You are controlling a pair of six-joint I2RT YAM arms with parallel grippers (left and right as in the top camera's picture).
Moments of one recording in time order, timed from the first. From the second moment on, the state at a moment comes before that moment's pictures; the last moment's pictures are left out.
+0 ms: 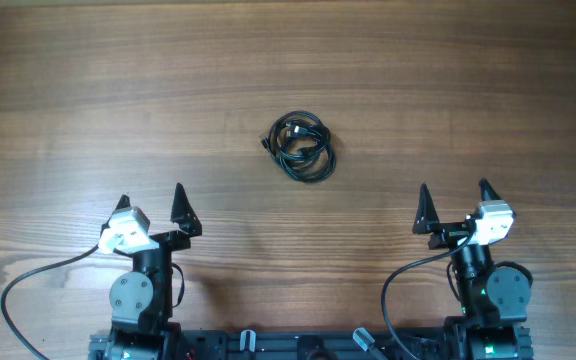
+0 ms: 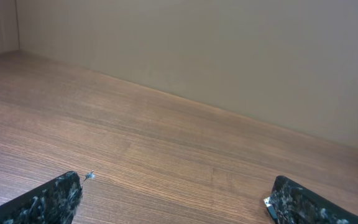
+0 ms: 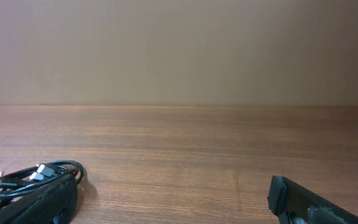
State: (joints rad) left arm -0.15 0.01 0.02 -0.05 -0.26 -0.27; right arm 0.03 0.02 0.01 0.00 -0.05 0.03
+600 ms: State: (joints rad) left arm -0.15 0.01 0.02 -0.05 -0.26 -0.27; right arm 0.03 0.02 0.01 0.00 -0.05 0.03
